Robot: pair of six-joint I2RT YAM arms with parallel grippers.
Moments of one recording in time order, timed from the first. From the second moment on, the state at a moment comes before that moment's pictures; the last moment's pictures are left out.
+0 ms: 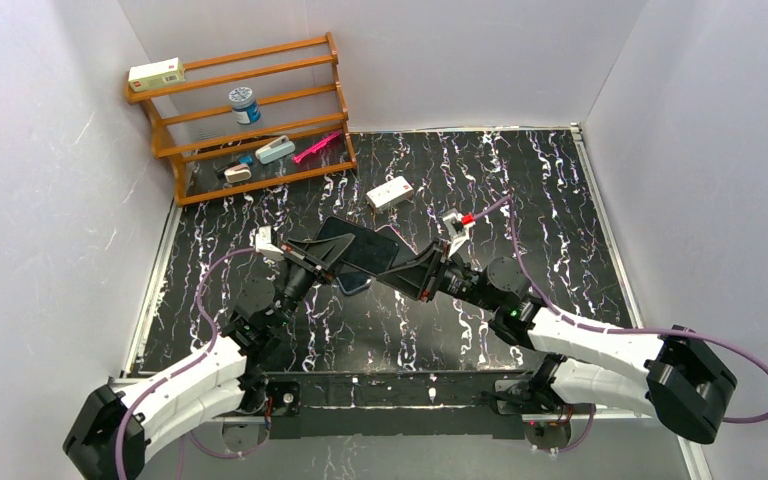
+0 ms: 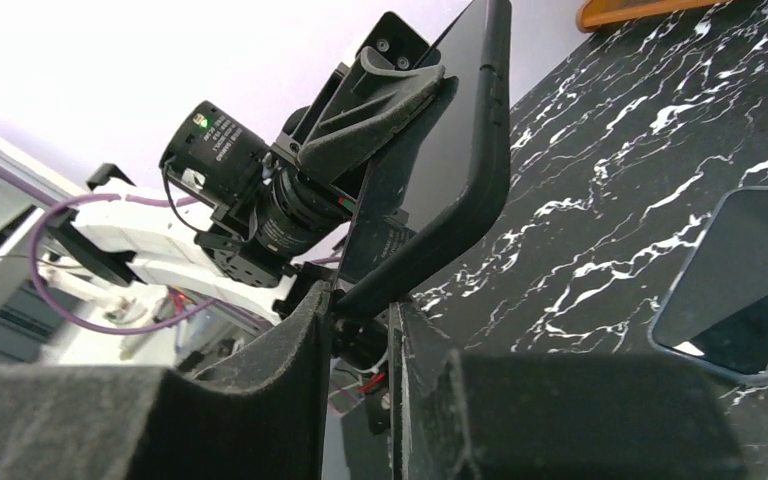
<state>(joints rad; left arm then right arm) -0.72 0.75 0.25 0.70 -0.13 -1.54 0.94 1.06 0.44 0.80 -0.30 0.84</state>
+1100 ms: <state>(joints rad) -0.73 0.72 0.28 0.67 0.04 -1.58 0.80 1.22 0.55 0.50 -0.28 0.32</state>
